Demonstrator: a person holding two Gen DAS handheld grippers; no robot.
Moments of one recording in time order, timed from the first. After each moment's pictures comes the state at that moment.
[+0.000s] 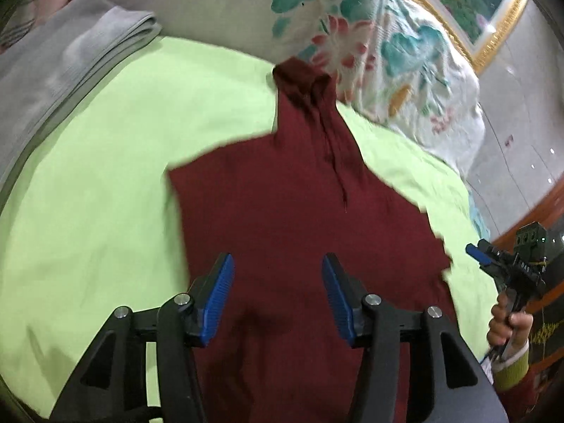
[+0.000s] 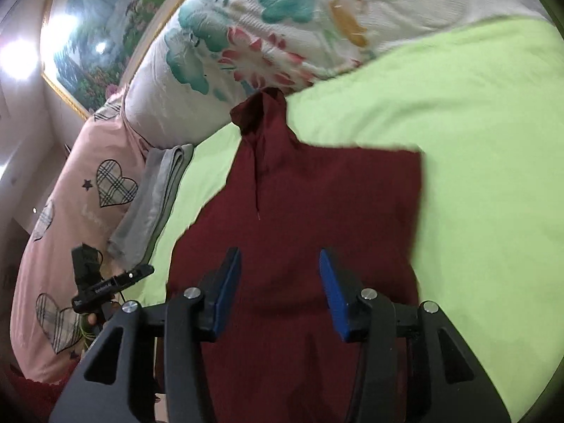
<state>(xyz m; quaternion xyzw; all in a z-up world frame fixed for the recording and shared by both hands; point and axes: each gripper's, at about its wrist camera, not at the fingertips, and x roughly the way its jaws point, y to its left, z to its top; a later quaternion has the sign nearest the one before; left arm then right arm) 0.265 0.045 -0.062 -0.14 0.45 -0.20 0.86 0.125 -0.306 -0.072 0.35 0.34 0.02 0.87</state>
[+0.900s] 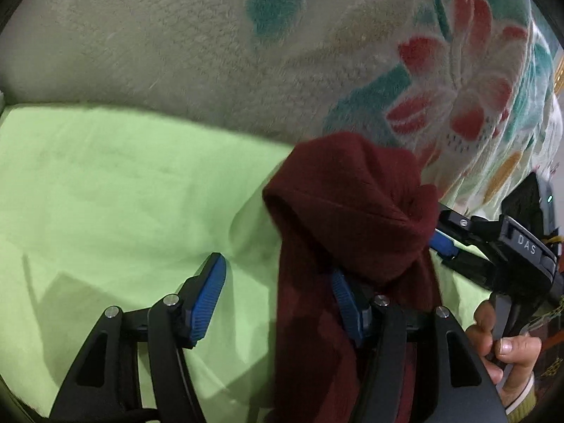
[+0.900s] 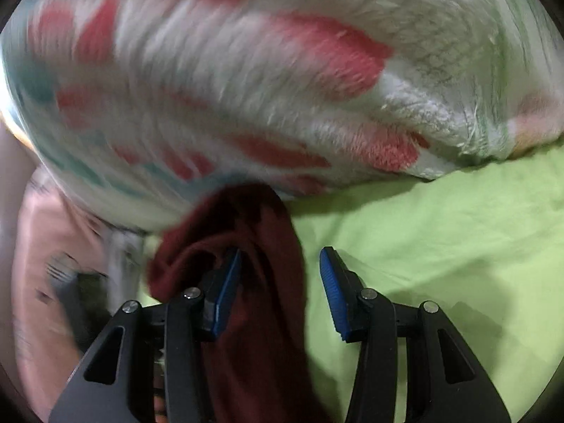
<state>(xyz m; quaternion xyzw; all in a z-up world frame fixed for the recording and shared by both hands) 0.638 -0.073 -0.120 -0.12 0.46 -0.17 0.86 0.446 -0.306 -0.132 0.46 0.33 0.05 0.83</state>
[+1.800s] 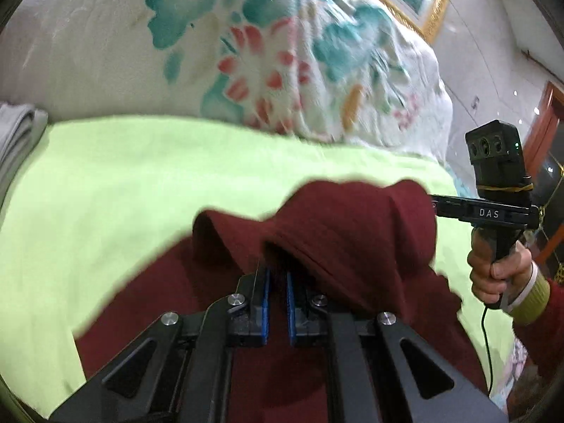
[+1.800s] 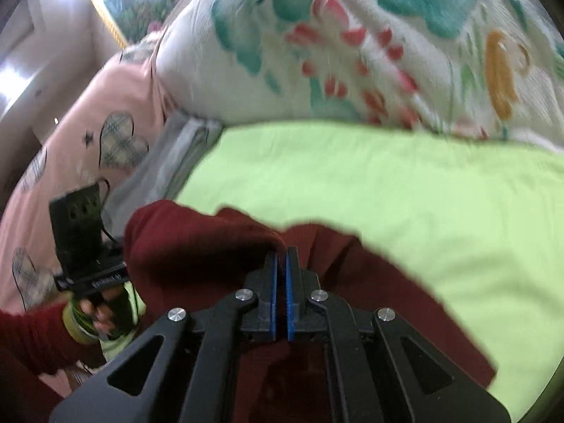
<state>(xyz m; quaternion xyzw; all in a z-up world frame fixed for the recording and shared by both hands) 0.396 -0.072 -0.064 -0.04 0.38 -0.29 0.88 0.228 -0.276 -0.060 0.22 0.37 0.13 0.89</state>
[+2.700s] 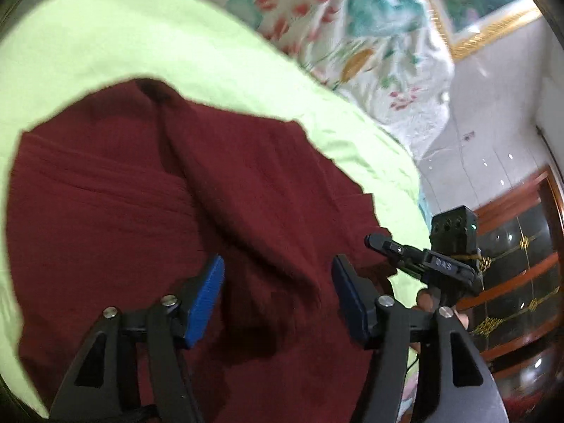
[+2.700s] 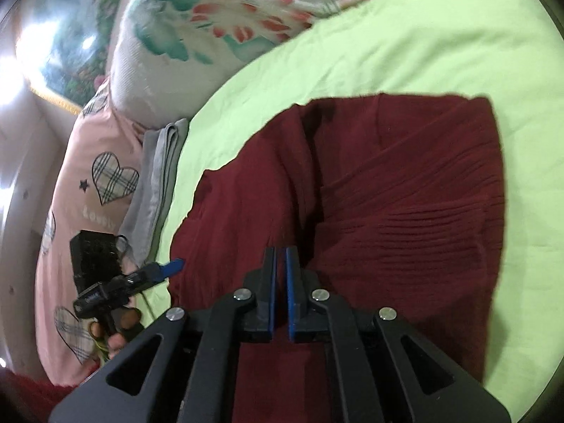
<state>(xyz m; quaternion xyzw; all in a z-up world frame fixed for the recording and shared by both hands) 0.346 -0.069 -0.110 -0.22 0.52 -0.31 0.76 0.161 -0.285 -0.142 0.43 0.39 0.07 0.81</state>
